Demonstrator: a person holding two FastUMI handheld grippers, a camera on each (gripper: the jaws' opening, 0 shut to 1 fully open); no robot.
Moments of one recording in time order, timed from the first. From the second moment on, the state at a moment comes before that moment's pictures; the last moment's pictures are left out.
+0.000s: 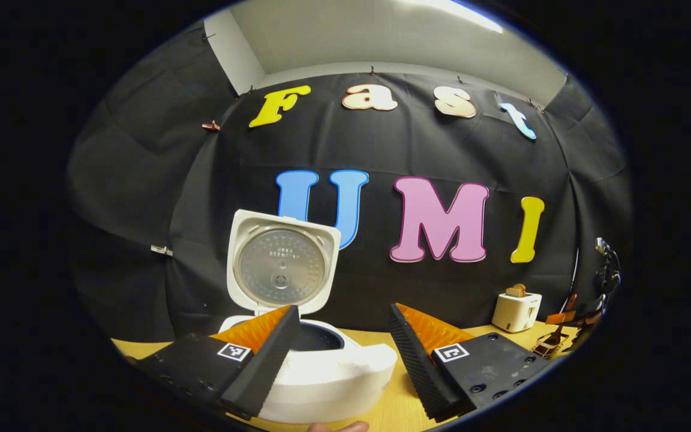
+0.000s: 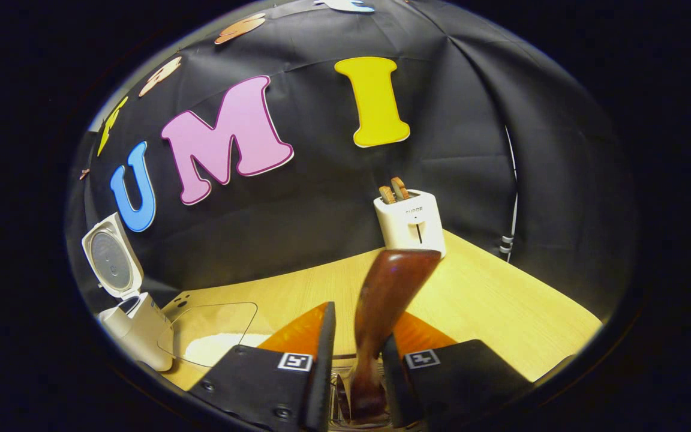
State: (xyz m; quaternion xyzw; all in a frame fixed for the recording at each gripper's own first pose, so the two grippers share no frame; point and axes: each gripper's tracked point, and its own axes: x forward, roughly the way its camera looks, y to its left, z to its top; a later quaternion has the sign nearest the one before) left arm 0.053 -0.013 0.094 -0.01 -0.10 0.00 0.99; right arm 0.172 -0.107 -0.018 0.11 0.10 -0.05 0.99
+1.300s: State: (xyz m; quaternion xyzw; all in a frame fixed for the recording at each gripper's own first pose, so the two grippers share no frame) left arm 0.267 0.015 0.290 0.18 -0.16 0.06 0.97; right arm 0.055 -0.153 0.117 -0.05 -0.07 -0.10 0.99
